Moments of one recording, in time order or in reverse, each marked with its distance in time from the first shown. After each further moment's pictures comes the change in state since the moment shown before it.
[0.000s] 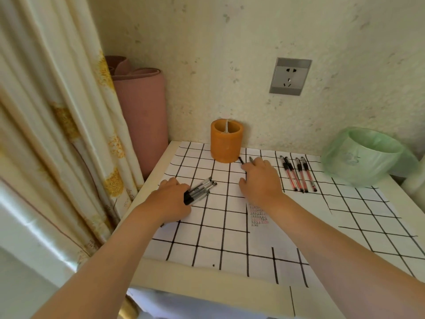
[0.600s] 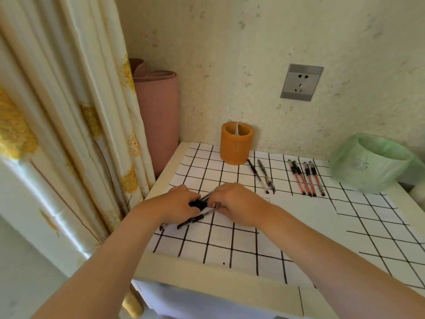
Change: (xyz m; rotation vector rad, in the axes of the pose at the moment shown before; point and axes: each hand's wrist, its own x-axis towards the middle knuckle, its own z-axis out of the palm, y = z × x) left_hand -0.013 -0.009 -0.010 -0.108 -0.153 0.108; right_hand -0.030 -0.055 -0.005 0.219 -0.258 -0.693
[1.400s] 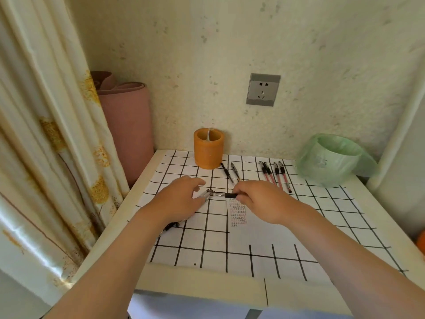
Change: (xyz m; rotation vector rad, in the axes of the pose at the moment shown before) left_hand 0.004 0.075 -0.002 -0.054 0.255 0.118; right_hand -0.093 0.032 -0.064 0.036 0.070 0.380
